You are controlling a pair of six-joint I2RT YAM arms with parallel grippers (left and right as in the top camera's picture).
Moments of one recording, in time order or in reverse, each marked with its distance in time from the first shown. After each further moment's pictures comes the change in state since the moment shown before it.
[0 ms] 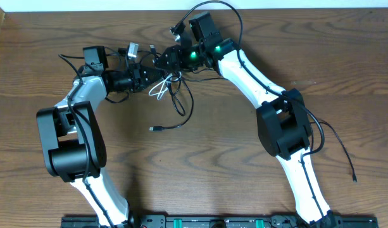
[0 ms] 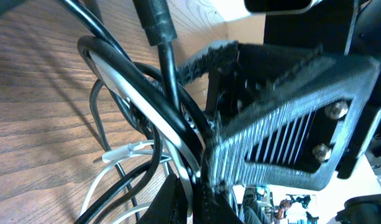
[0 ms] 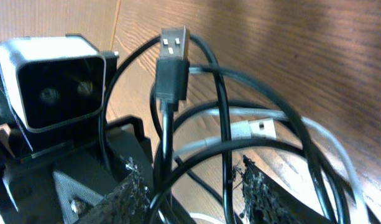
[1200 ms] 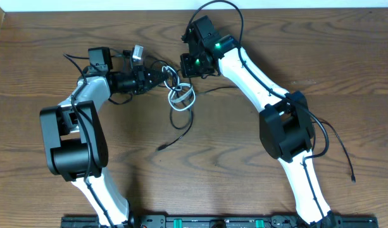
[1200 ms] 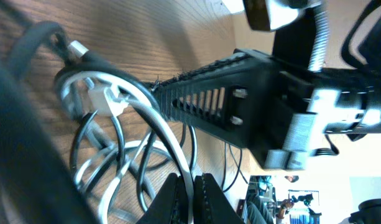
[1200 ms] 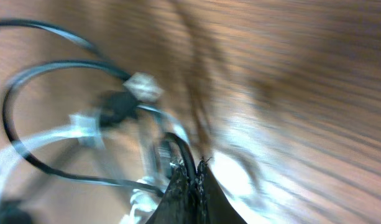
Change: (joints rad) left arm -0.019 0.004 -0.012 -0.007 -0.024 0.008; right arm 0.006 -0.037 0.024 -0.365 0.489 -0.206
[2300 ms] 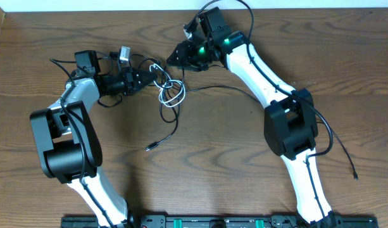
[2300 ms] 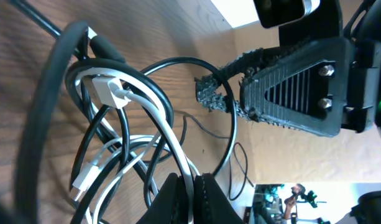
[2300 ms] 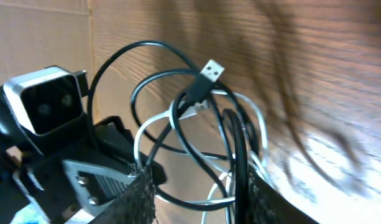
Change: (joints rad) left arm 0.081 0.000 0.000 -0.042 0.017 0.083; right arm -0.045 0.000 -0.002 0.188 -0.429 0.297
